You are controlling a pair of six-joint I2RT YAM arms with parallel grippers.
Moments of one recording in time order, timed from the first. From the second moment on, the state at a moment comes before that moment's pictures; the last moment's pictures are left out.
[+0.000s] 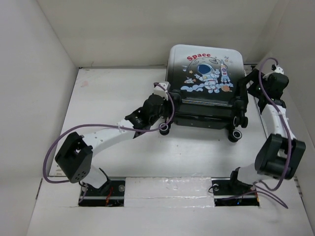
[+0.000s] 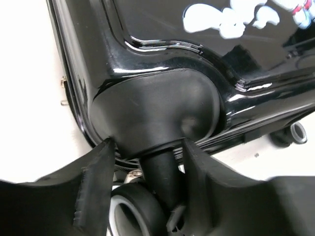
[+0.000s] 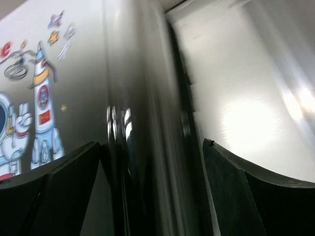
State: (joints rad) left arm -0.84 1.47 1.02 0.11 -0.23 -0.40; right arm -0.33 1.39 1.09 -0.04 -0.25 0.39
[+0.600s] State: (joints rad) left arm -0.90 1.31 0.82 0.23 -0.30 -0.53; right arm -0.09 1.78 1.39 0.16 -0.42 0.27
